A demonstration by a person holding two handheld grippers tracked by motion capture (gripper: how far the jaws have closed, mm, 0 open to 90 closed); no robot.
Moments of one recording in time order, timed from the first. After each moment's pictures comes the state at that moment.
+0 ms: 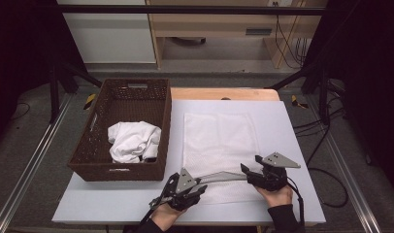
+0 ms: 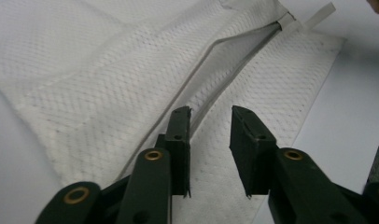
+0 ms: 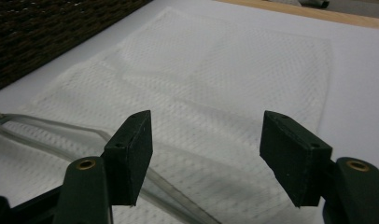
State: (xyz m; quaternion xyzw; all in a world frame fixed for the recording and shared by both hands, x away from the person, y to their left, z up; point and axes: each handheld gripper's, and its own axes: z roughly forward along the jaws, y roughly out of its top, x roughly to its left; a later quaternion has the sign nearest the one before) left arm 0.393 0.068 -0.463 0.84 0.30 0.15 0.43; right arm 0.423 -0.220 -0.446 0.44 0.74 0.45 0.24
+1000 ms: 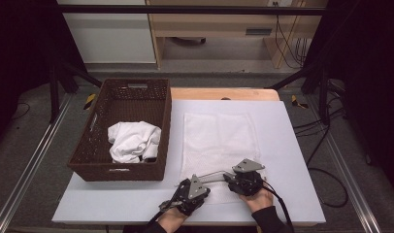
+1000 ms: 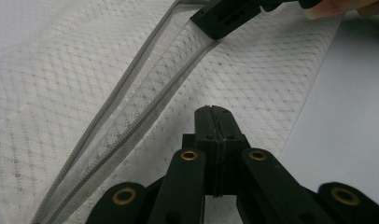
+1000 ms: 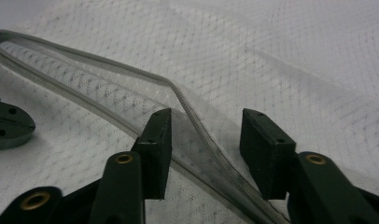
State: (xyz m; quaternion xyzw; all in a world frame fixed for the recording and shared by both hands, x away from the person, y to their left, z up) left arm 0.393 0.052 -0.488 0.86 0.27 0.14 0.40; right arm 0.431 -0.166 -0.479 0.40 0.82 0.35 0.21
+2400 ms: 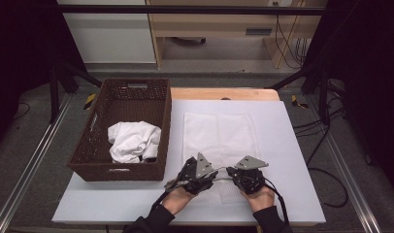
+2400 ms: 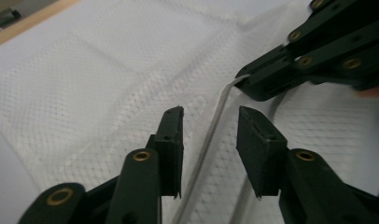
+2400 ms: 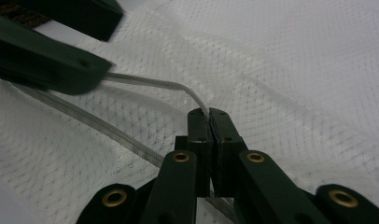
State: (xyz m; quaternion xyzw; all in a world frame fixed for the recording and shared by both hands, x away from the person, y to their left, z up) left arm 0.435 0.025 -0.439 0.86 0.26 0.20 0.39; right arm 0.429 -0.166 -0.458 0.39 0.81 0.38 0.21
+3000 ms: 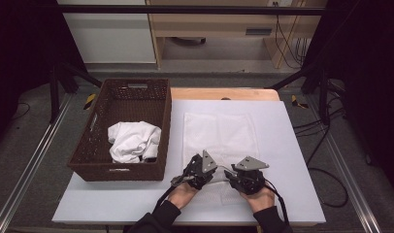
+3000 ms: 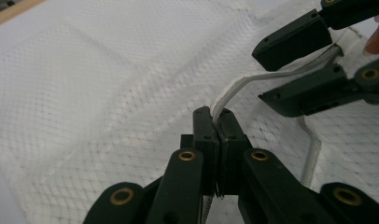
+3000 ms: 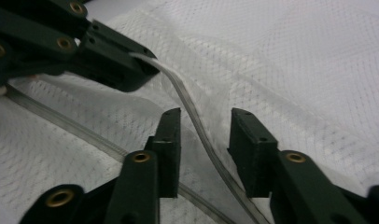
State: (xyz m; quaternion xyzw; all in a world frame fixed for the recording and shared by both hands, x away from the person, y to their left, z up) left arm 0.447 0.022 -0.451 0.86 0.27 0.20 0.39; right arm 0.427 -0.167 -0.461 0.39 0.80 0.38 0.22
